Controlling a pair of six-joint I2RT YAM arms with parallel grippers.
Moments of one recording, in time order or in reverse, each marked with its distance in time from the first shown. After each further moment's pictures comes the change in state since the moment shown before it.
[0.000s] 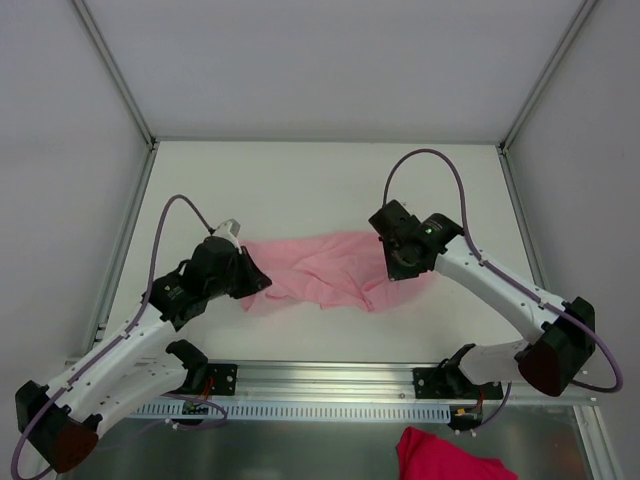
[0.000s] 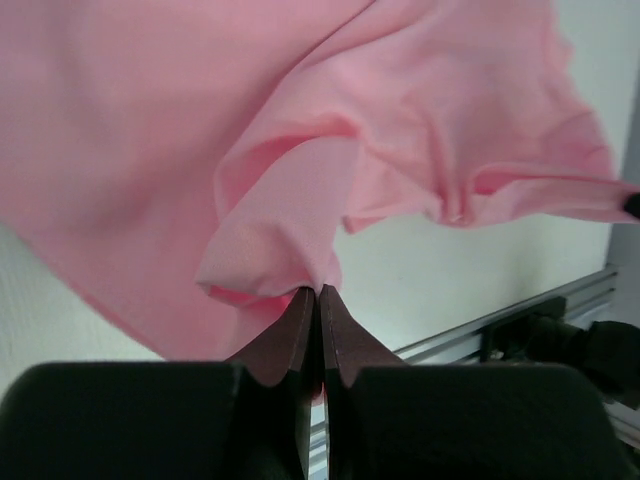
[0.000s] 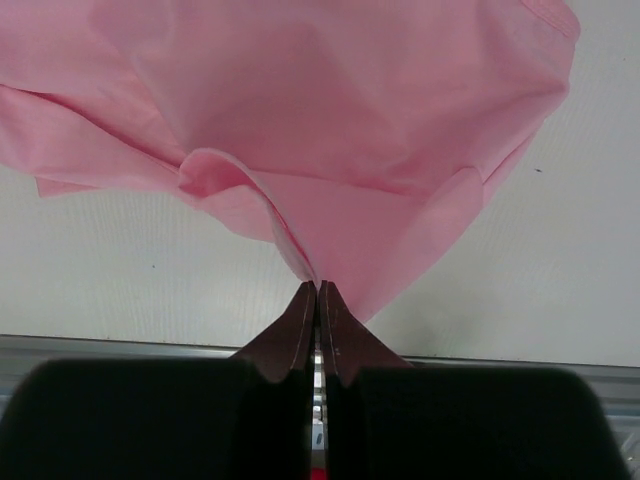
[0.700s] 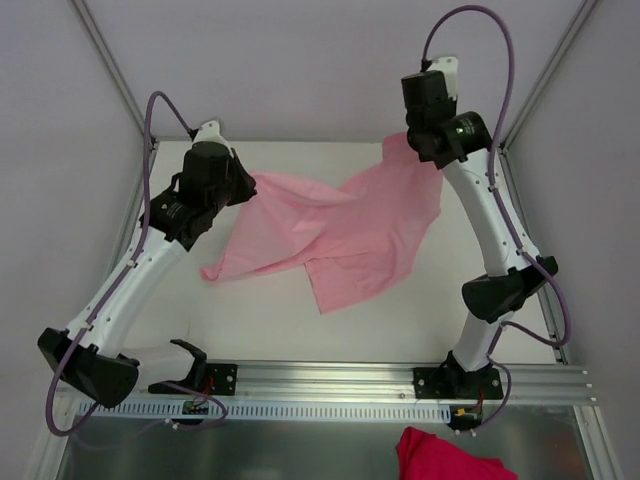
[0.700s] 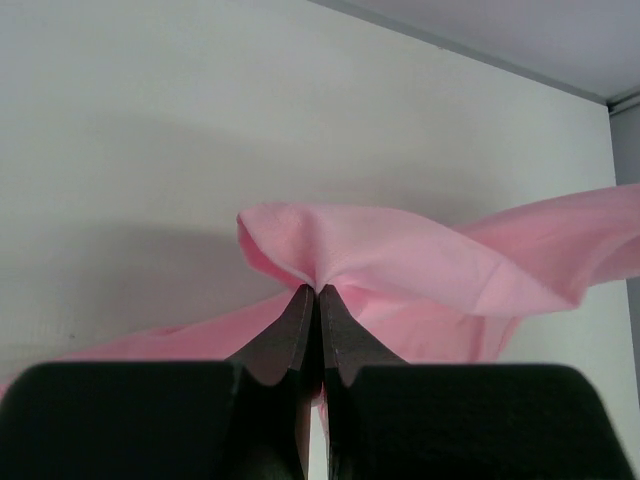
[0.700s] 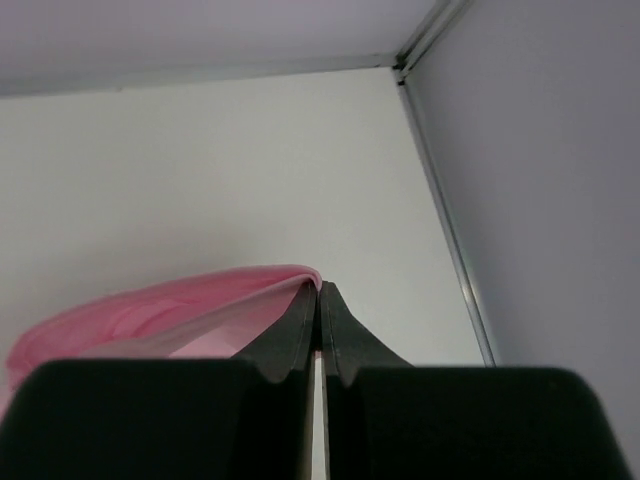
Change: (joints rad) left arm 0.144 0.400 0.732 -0.042 -0.262 0.270; right arm -0.239 0.485 1.009 0.042 0.492 -0.353
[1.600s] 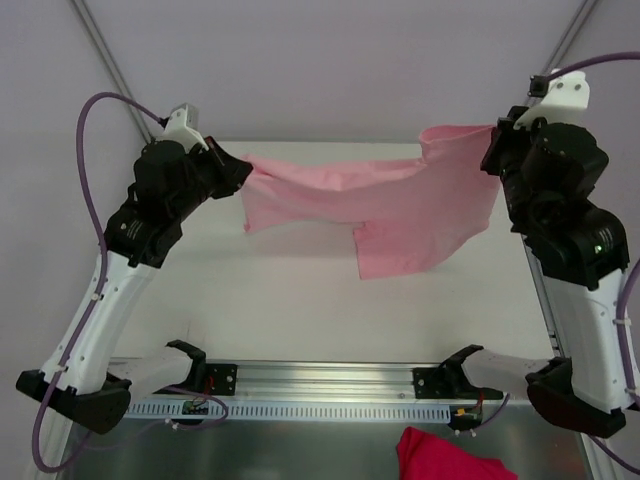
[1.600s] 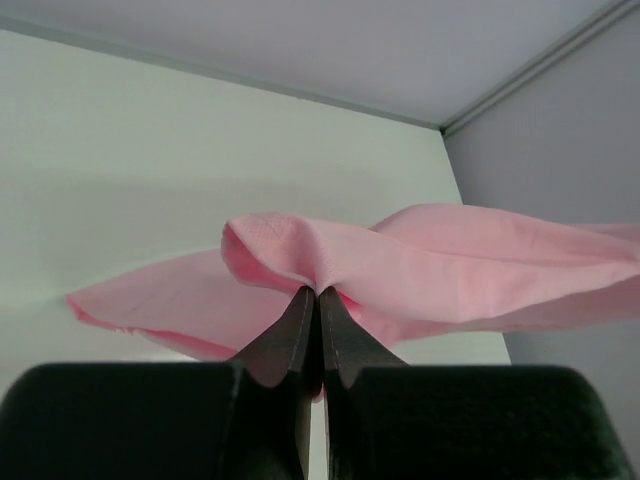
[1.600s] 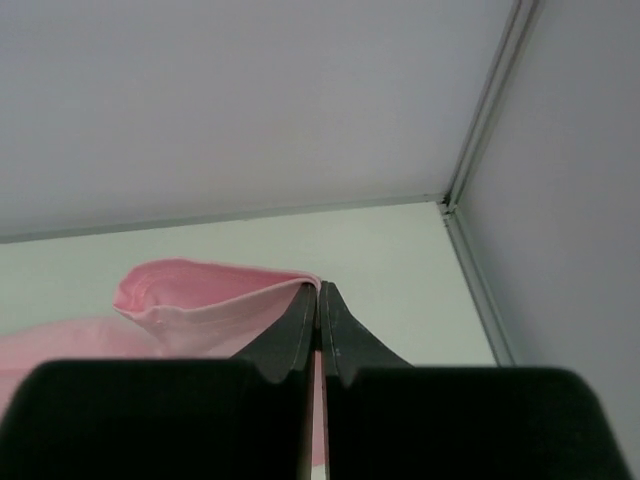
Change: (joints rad) left arm 0.079 -0.058 0.124 0.052 0.222 -0.005; right arm 0.004 -0.606 -0.256 0.271 -0.142 -0.127
